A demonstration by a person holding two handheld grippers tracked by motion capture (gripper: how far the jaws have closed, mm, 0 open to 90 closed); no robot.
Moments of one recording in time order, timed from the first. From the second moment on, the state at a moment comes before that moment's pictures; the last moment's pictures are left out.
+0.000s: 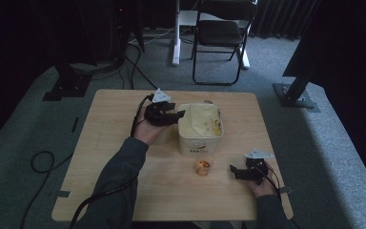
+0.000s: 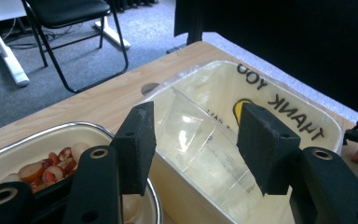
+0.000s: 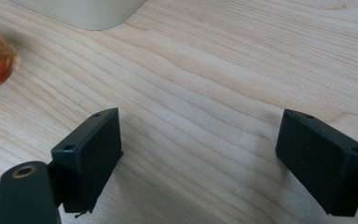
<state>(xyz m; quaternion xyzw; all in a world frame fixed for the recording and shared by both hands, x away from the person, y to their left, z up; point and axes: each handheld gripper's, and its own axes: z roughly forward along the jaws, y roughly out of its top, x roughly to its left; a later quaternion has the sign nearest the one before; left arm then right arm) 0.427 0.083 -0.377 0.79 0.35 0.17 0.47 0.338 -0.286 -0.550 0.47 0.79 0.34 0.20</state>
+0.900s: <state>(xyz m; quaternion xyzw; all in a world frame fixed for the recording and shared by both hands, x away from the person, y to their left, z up) 0.404 0.124 -0.404 0.78 0.35 0.19 0.48 0.332 -0.267 -0.547 0.46 0.80 0.34 0.19</state>
